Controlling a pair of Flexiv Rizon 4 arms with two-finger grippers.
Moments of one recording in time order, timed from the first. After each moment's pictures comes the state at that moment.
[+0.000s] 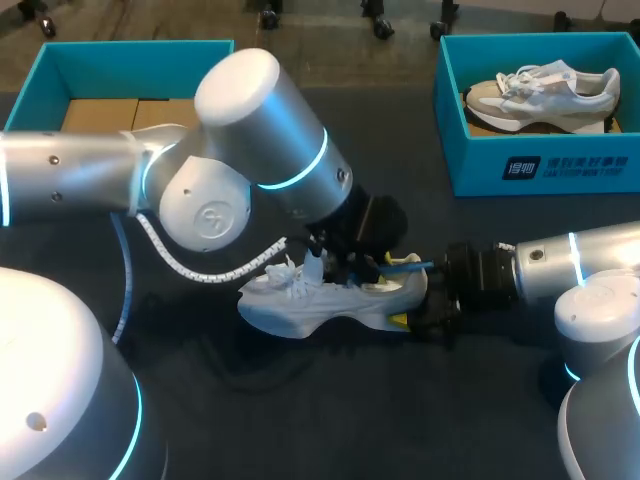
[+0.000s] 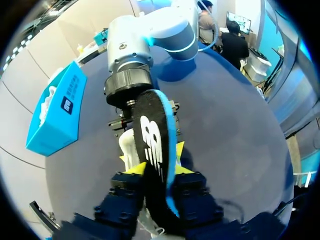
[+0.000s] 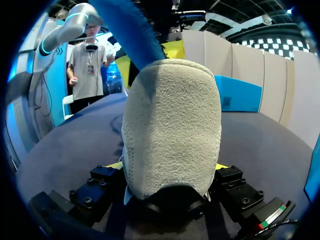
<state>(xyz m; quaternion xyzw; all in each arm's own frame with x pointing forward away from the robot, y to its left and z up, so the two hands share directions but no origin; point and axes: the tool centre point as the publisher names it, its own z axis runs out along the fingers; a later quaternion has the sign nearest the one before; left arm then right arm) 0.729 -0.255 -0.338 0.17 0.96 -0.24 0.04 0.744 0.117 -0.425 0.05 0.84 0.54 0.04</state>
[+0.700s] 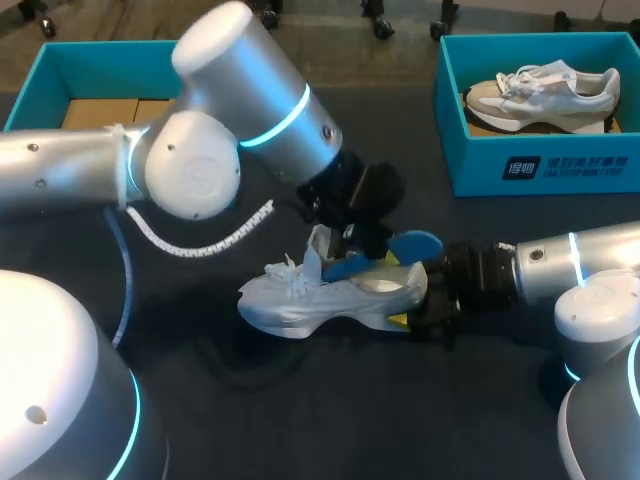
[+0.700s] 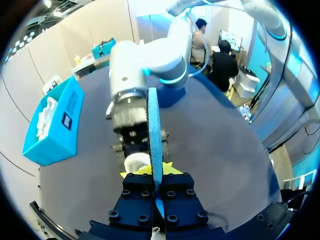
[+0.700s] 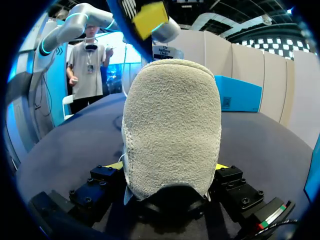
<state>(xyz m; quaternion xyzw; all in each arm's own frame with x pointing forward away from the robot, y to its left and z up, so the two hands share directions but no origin) 0.714 -0.265 -0.278 0.18 0.94 -0.31 -0.03 0.744 0.117 -0.425 0.05 0.84 0.54 0.04</state>
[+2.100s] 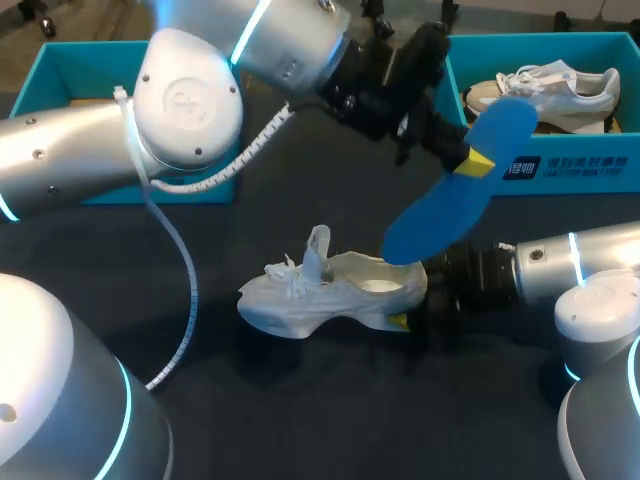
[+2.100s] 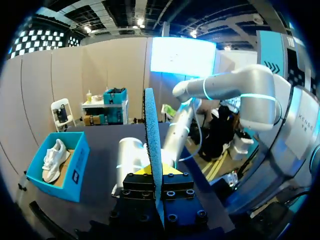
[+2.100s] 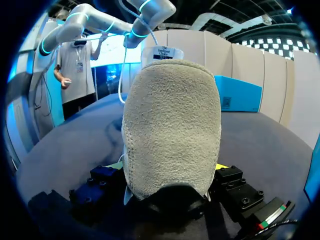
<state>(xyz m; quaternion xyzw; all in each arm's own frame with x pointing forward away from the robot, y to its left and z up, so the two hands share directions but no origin) 0.672 -0.344 -0.071 0.08 0.85 -0.50 -0.12 0.744 0.117 -0.425 0.05 0.84 0.54 0.04</state>
